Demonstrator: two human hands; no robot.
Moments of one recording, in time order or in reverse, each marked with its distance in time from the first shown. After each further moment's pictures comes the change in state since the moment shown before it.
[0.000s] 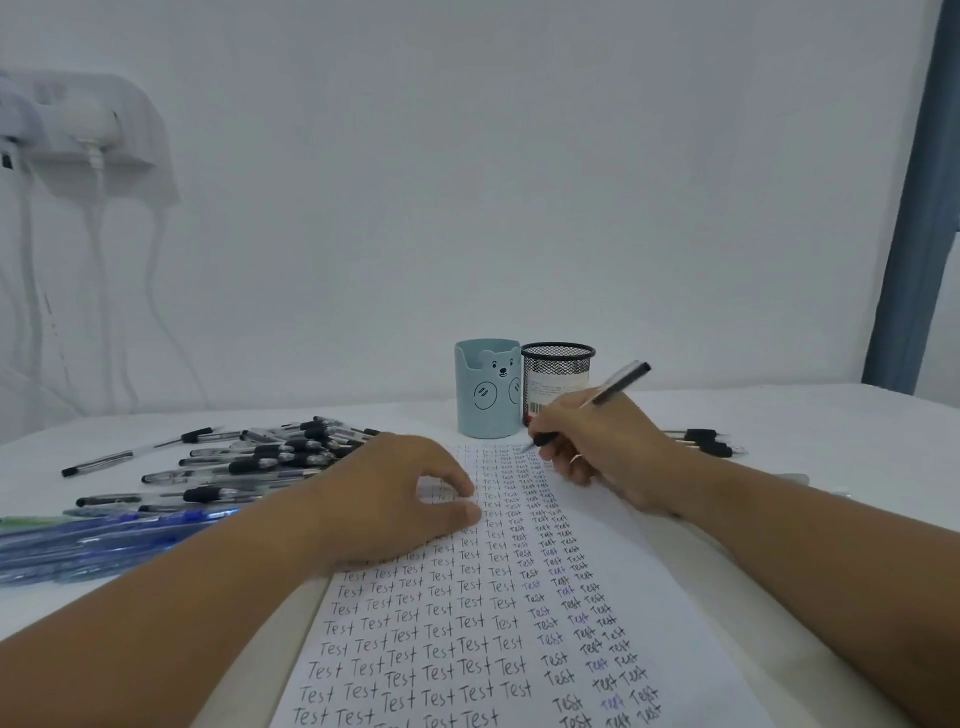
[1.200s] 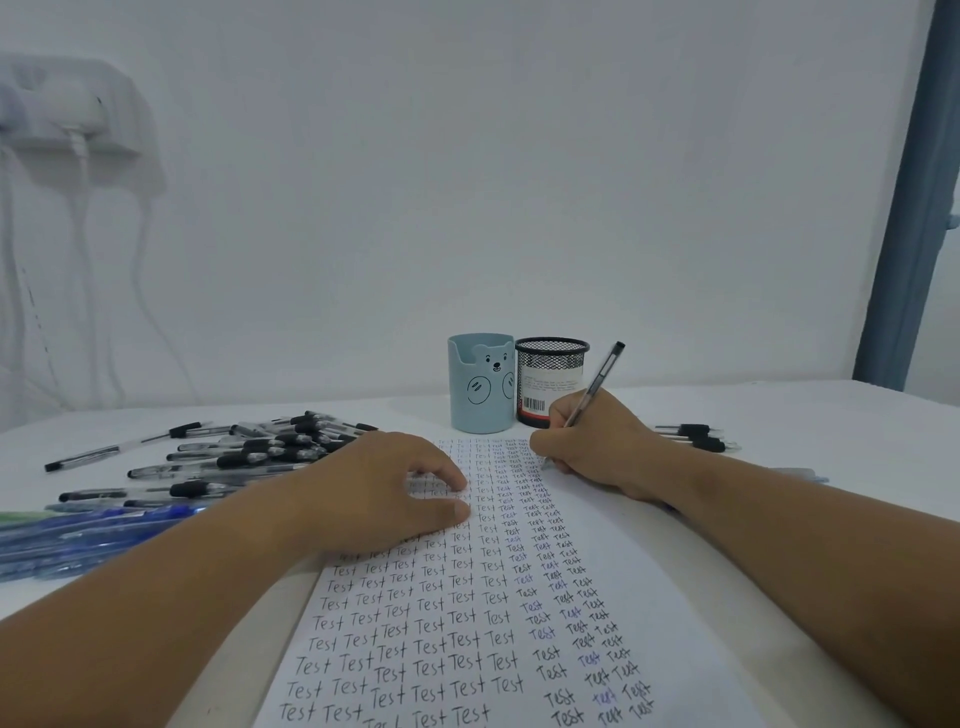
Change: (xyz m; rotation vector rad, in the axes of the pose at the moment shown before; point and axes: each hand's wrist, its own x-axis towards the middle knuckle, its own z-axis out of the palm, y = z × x) left_hand 0.002 -0.004 -0.002 -0.035 -0.052 -0.032; right_hand 0.017 0.015 -0.005 -0.441 0.122 -0.071
